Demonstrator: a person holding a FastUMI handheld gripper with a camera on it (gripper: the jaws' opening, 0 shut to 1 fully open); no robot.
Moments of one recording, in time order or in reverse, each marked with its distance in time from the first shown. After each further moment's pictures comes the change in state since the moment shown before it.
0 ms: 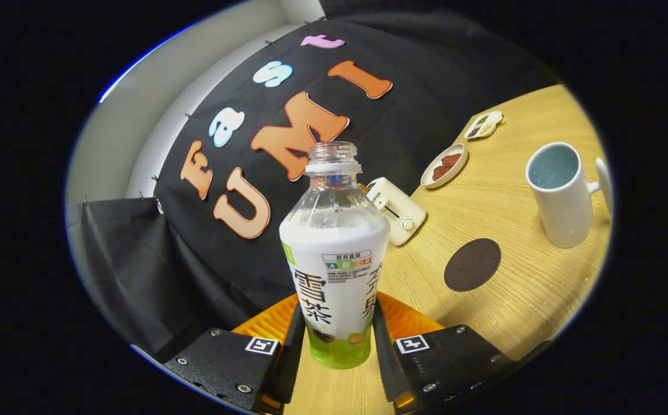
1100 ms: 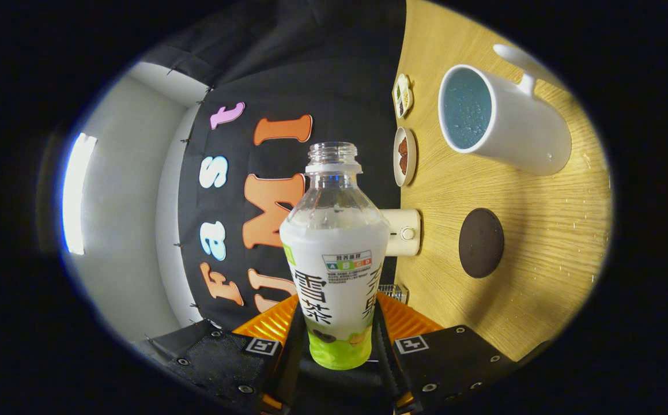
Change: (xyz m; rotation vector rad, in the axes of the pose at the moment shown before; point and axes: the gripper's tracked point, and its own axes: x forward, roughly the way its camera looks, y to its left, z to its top) arm -0.013 -0.038 0.052 0.640 -0.191 0.087
